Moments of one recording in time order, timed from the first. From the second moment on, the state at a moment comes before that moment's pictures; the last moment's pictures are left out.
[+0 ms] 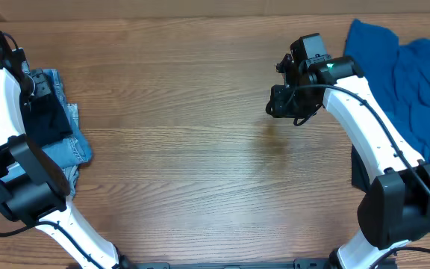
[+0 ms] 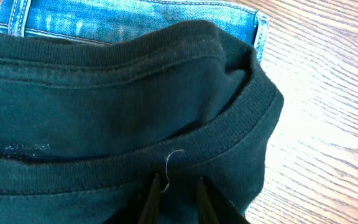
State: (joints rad) left arm 0.47 2.13 1.89 -0.94 -0.06 0.02; right arm 0.24 1.82 1.55 -1.06 -0.26 0.21
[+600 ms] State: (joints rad) left arm 0.47 2.13 1.89 -0.94 -0.06 0.01; right arm 0.24 1.82 1.55 -1.06 -0.26 0.21
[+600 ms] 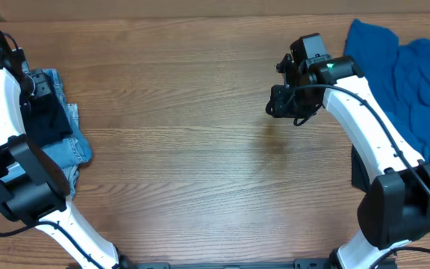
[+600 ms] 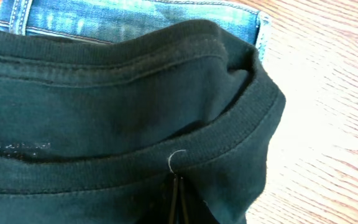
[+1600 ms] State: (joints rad) left arm 0.47 2.10 1.92 -0.97 -0.06 0.02; right arm 0.24 1.82 1.55 -1.04 -0.26 0.21
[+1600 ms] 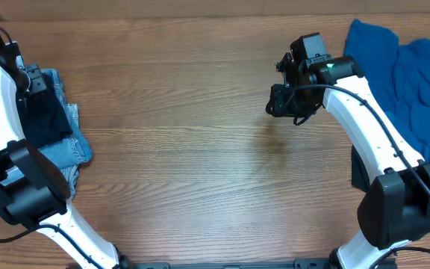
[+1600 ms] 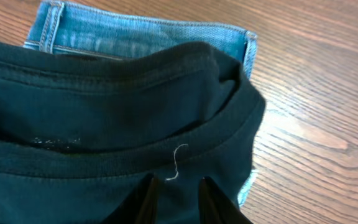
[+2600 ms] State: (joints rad) left arm 0.47 2.17 1.92 -0.96 -0.10 0.03; right arm 0.24 1.82 1.55 -1.05 -0.26 0.21
